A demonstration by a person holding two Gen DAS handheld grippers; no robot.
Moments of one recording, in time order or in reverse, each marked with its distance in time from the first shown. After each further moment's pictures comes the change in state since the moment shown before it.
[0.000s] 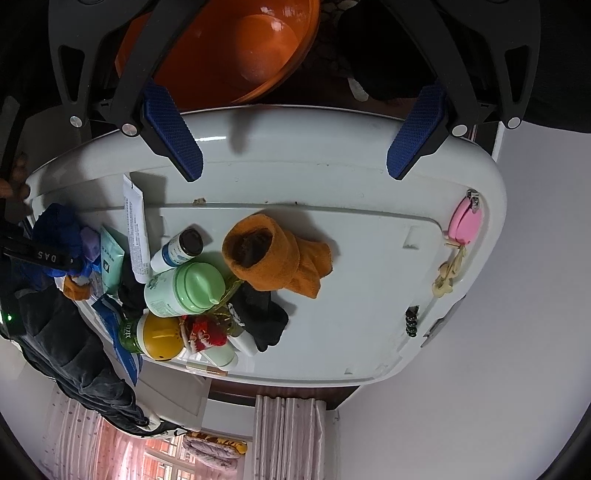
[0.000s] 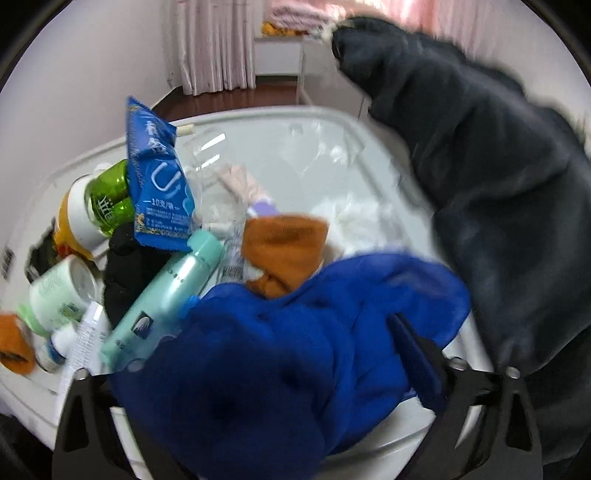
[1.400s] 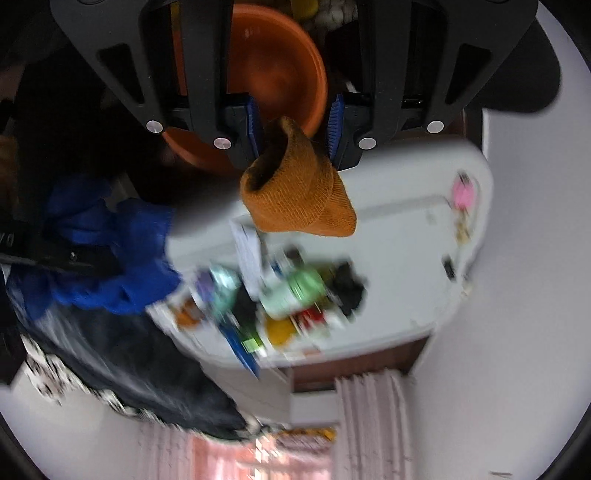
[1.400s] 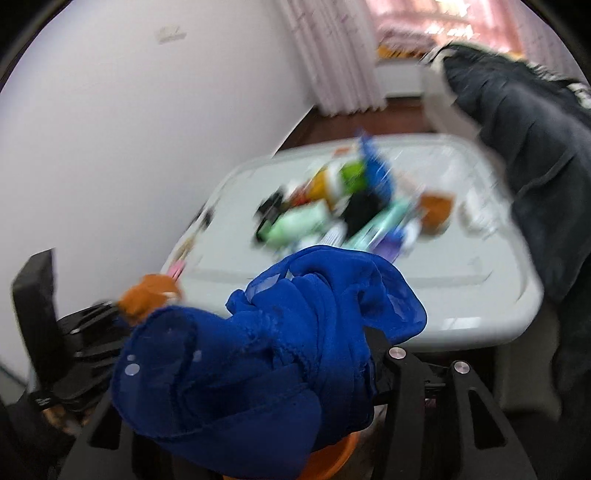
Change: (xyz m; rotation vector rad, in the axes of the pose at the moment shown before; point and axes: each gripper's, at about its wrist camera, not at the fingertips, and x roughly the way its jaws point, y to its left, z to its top) left arm -0.101 -0.035 -0.030 0.301 -0.009 -0.182; right arm -0.175 0.029 -0.103 -0.190 -0.035 0.535
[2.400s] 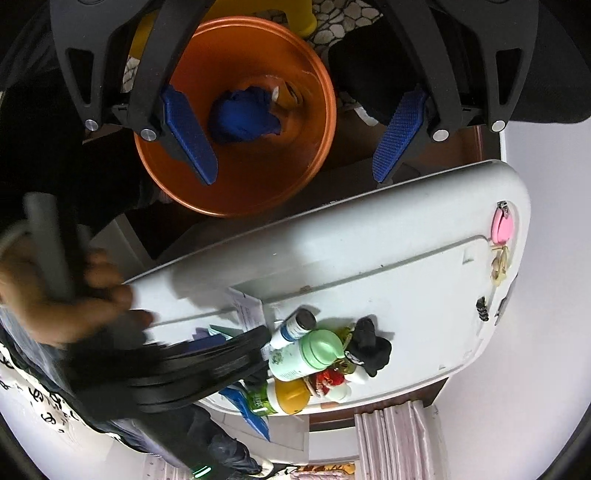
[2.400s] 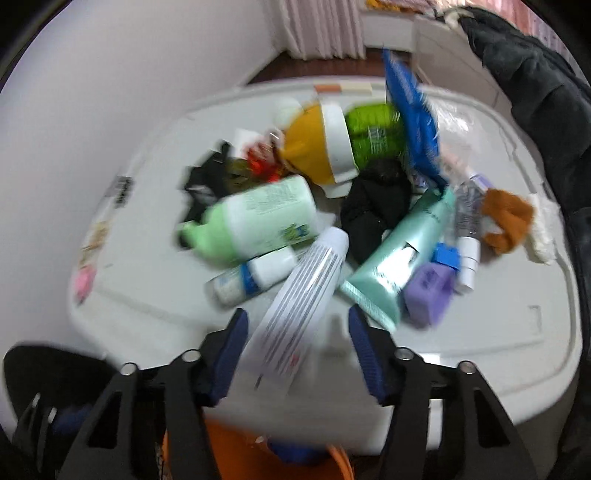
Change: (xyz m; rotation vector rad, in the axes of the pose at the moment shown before) left arm 0.050 0.011 -0.017 0.019 0.098 -0.056; right arm 0.174 -0.009 0.076 0.027 0.234 -0.248
